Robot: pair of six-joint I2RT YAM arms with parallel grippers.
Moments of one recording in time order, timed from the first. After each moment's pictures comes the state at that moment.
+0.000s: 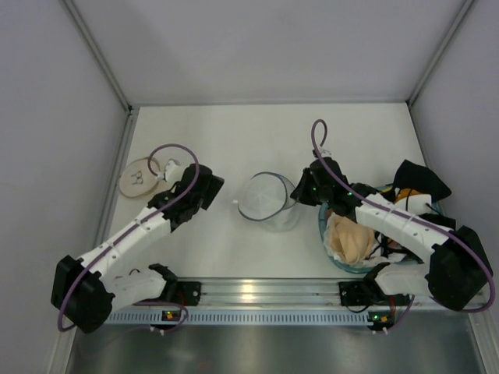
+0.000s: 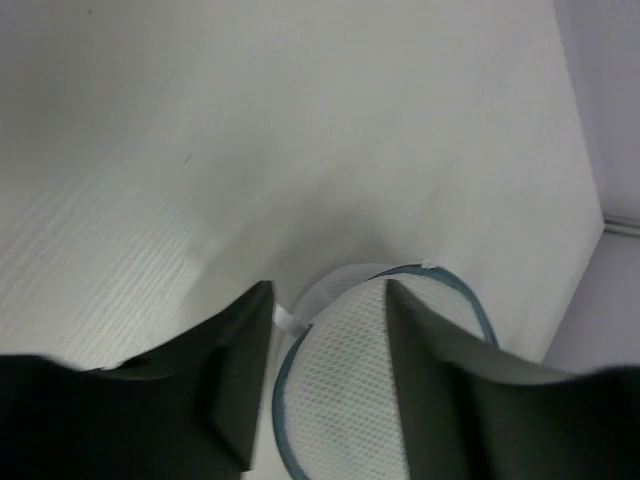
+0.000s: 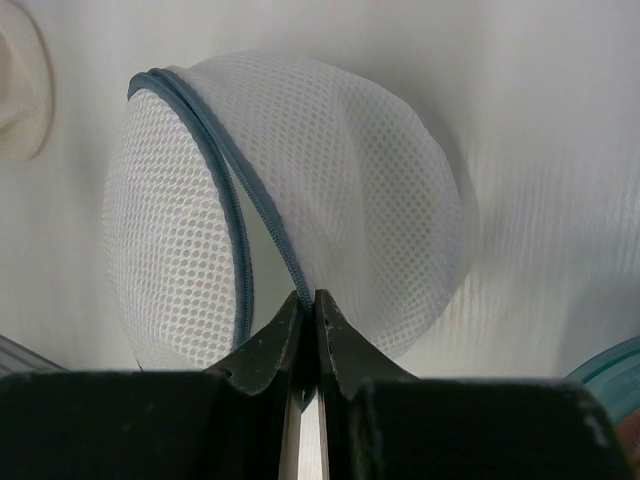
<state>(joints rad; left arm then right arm) -0.57 1.09 0.80 -0.43 -0.42 -1.34 0.65 1.25 0.81 -0.28 0.05 0.75</state>
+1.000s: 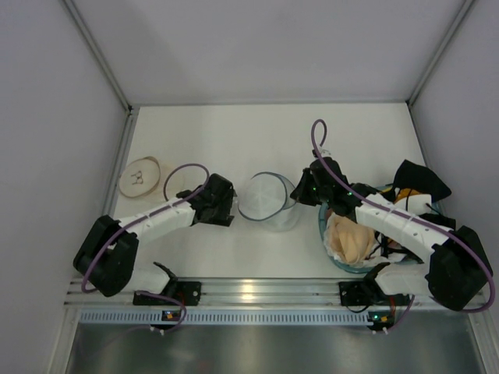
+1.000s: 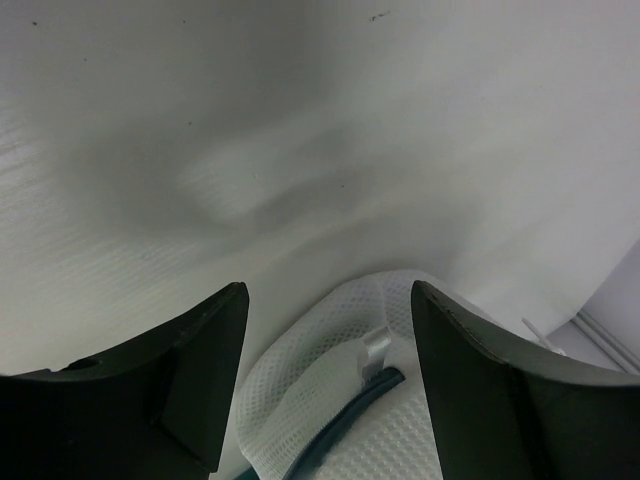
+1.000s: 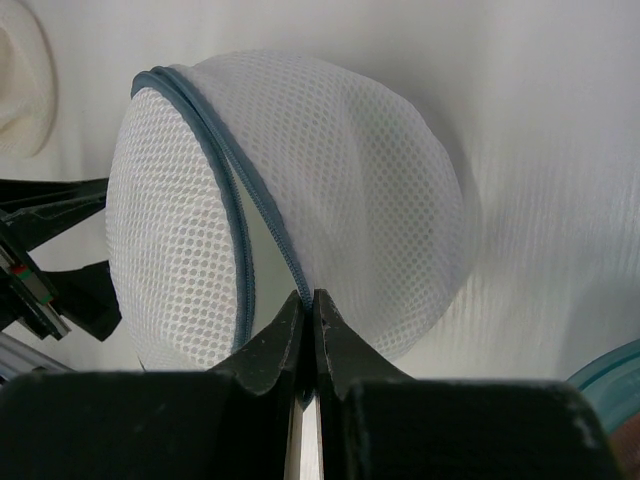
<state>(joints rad) -0.63 1.36 0.72 -0.42 -0.22 -1.97 0.65 1.25 0.81 -0.28 0.04 0.75</state>
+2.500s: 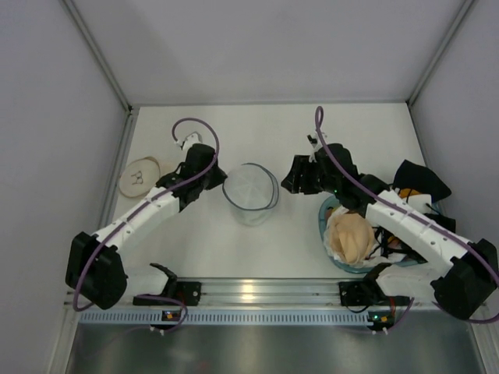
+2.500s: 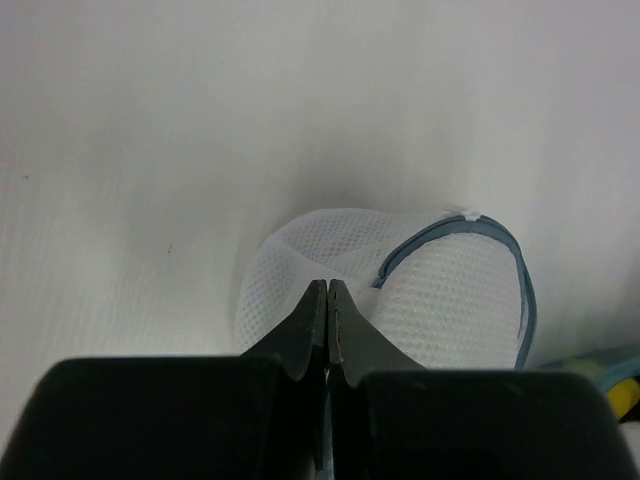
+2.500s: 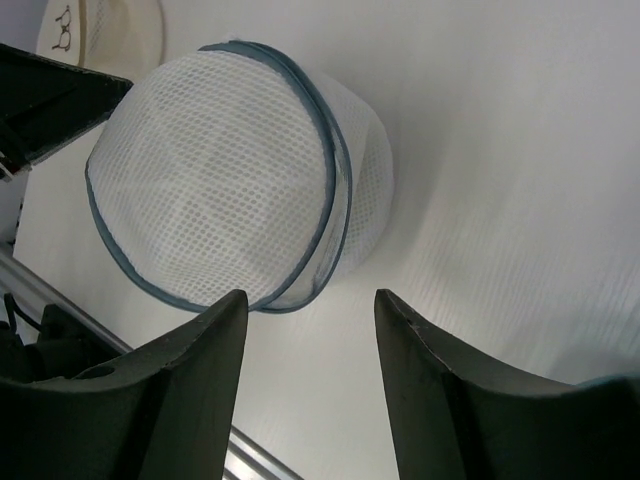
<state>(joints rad) -0.51 1.28 0.93 -0.34 -0.26 -0.90 0.65 1.18 0.97 -0.38 -0.06 0.54</state>
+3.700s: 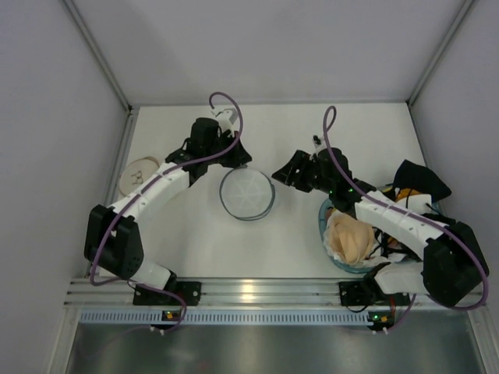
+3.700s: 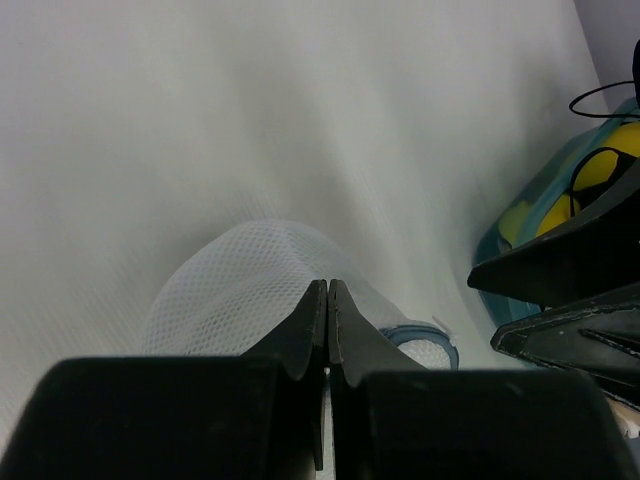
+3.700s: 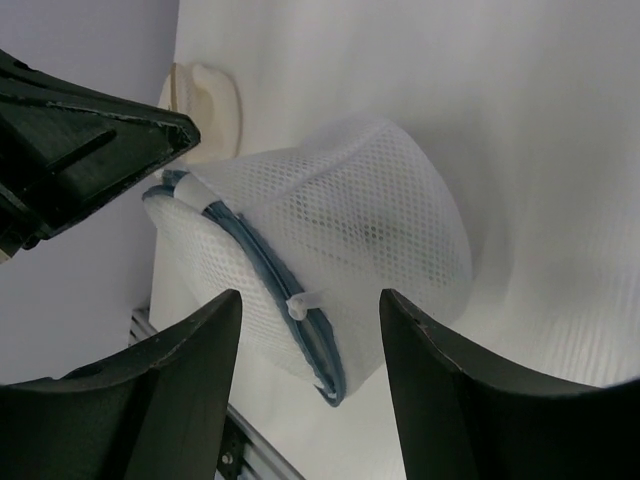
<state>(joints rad) -0.45 1.50 1.17 -0.20 0.33 -0.39 0.59 1.28 0.82 0.03 -0.16 0.81</state>
